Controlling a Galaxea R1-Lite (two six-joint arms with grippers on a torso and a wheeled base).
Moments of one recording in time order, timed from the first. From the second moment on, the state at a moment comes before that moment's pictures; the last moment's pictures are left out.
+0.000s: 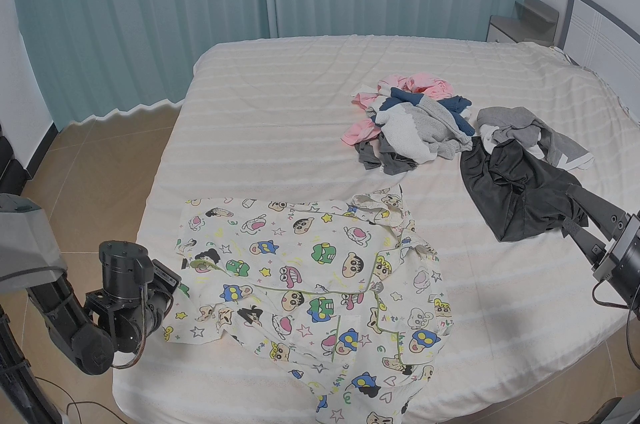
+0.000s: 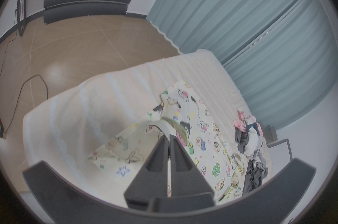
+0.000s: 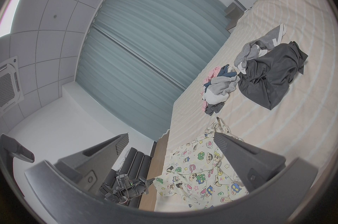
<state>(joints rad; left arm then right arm) -0.29 1.95 -0.27 -1.11 0.37 -1.13 0.24 1.13 -0.12 -1.11 0.20 0.85</state>
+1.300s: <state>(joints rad) -0.03 2.13 -0.51 -1.17 0.18 -0.83 0.24 1.13 -0.12 -1.10 0.20 0.85</state>
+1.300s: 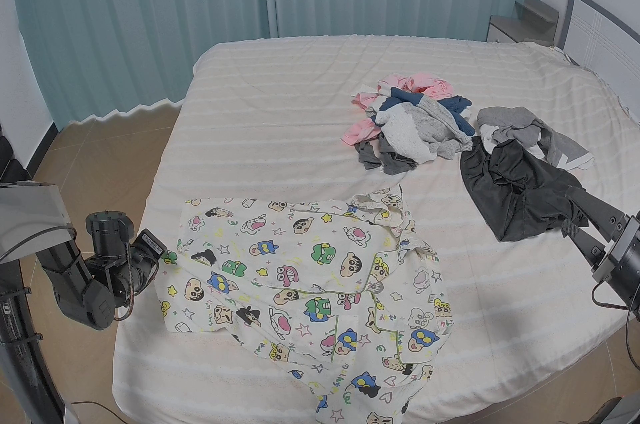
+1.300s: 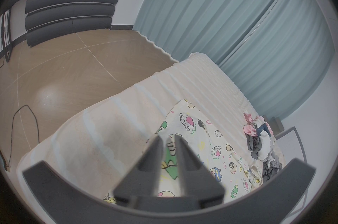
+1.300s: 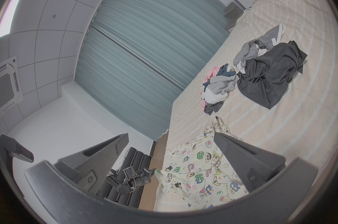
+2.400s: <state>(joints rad) 0.21 1.99 -0.08 -1.17 -0.43 -0.29 0.24 1.13 -0.12 -1.10 0.20 0.85</state>
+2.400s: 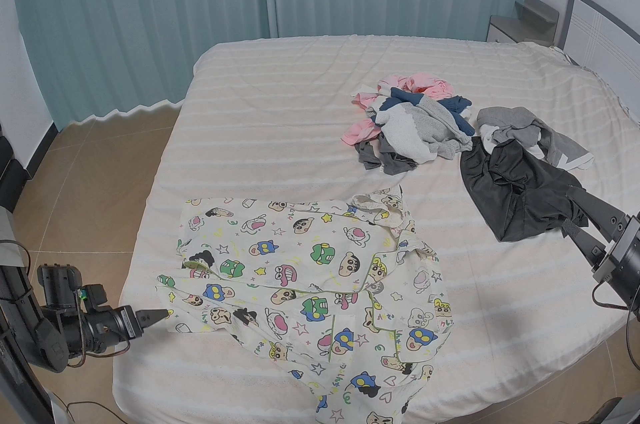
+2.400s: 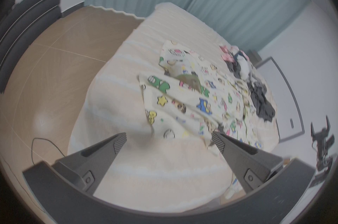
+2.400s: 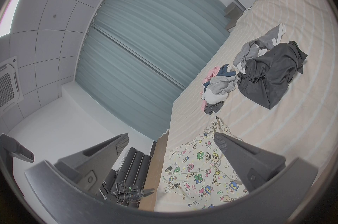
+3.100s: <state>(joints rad) 0.17 2.16 -0.12 -1.28 -0.45 -0.40 0.24 1.13 -0.12 -1.10 0.20 0.85</state>
